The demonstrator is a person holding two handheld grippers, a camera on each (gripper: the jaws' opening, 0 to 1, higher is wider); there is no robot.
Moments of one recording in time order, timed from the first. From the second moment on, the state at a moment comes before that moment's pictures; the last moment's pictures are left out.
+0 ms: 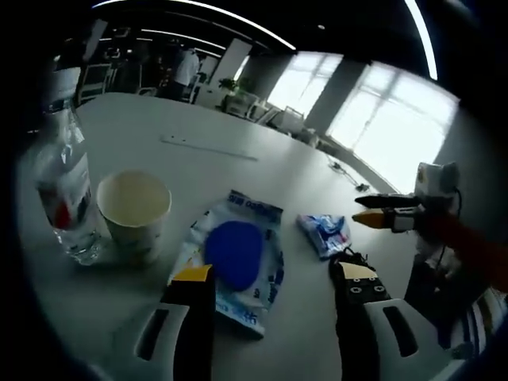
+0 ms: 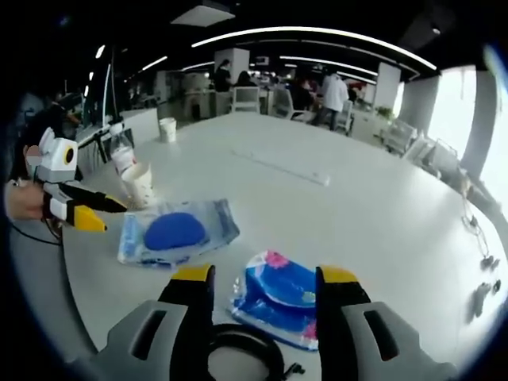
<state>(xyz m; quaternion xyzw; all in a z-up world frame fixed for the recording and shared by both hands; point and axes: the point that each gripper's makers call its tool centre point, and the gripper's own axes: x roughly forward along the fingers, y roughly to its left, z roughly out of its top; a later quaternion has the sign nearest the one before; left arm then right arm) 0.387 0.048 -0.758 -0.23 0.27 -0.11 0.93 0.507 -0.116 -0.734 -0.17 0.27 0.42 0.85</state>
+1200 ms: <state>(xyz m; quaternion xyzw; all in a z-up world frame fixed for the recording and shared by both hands) 0.353 0.068 -0.795 -0.30 0.29 -0.05 0.91 0.510 -0.053 -0.748 -0.20 0.27 0.49 0.81</state>
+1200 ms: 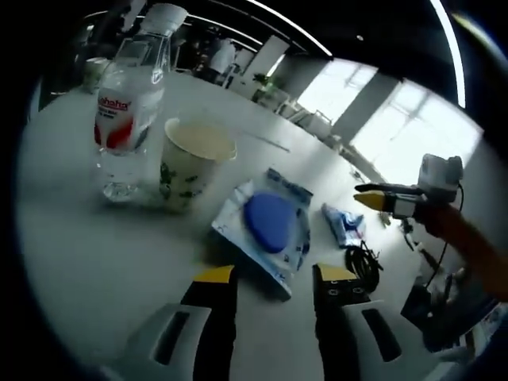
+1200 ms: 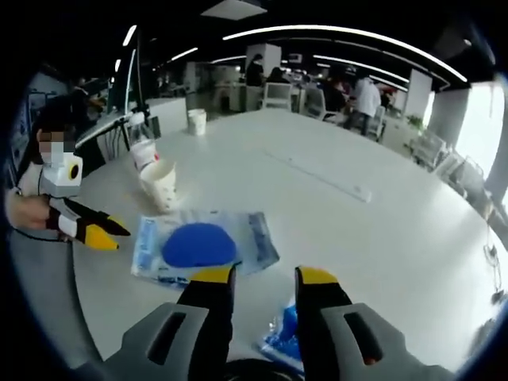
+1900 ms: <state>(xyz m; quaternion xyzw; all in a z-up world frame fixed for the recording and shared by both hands) 0.357 0.062 -0.811 -0.31 0.31 -0.04 0.90 0.516 -0.030 -0.765 -0.21 0.28 0.51 0.78</state>
